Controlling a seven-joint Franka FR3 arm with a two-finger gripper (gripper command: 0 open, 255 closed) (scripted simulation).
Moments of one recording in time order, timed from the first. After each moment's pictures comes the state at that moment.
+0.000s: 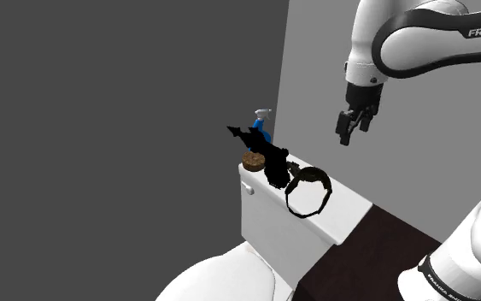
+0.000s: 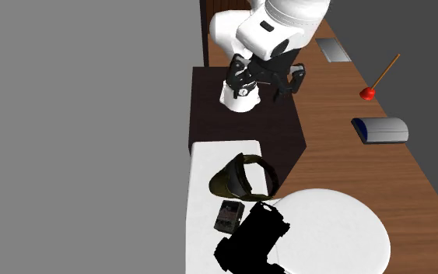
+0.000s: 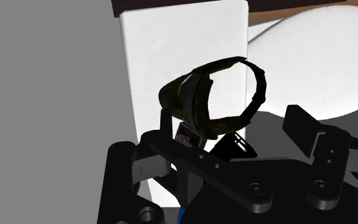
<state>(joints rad) -0.03 -0.63 0.07 -2.45 -0.09 1.73 0.10</state>
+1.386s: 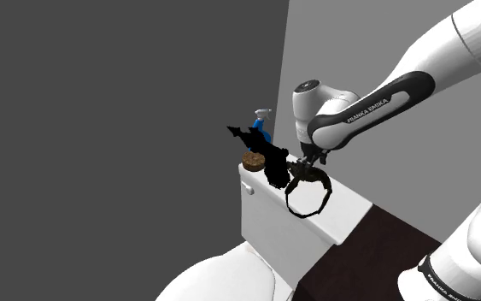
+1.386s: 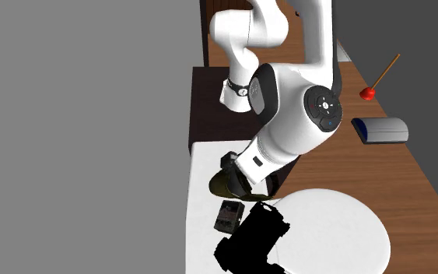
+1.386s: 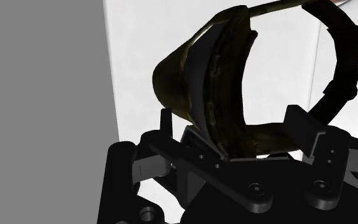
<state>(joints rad) -0.08 -0.05 0.12 -2.46 -0.31 2.23 0.29</state>
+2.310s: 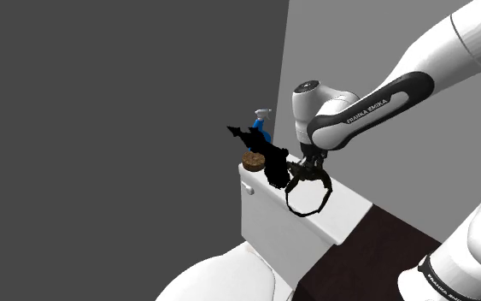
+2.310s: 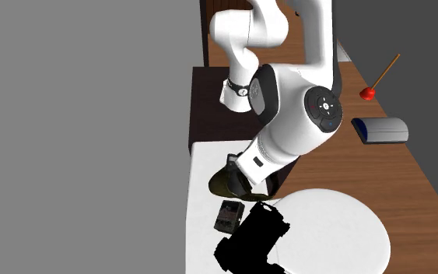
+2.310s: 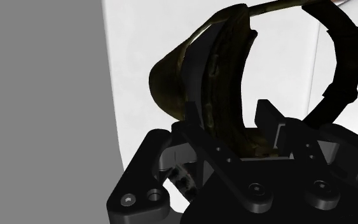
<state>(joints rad) -0.08 -0.05 0.13 -2.46 -0.31 2.23 0.29</state>
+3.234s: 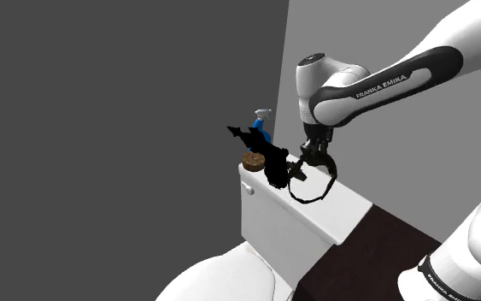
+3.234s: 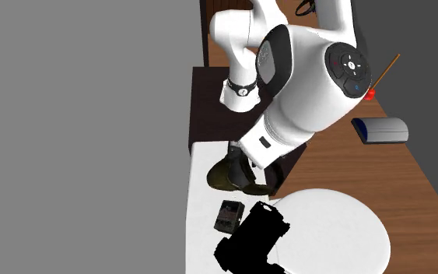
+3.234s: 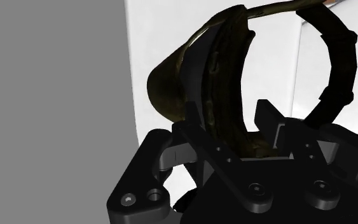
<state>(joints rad) -0.07 -0.17 0.13 -2.39 -0.26 2.05 0.22</state>
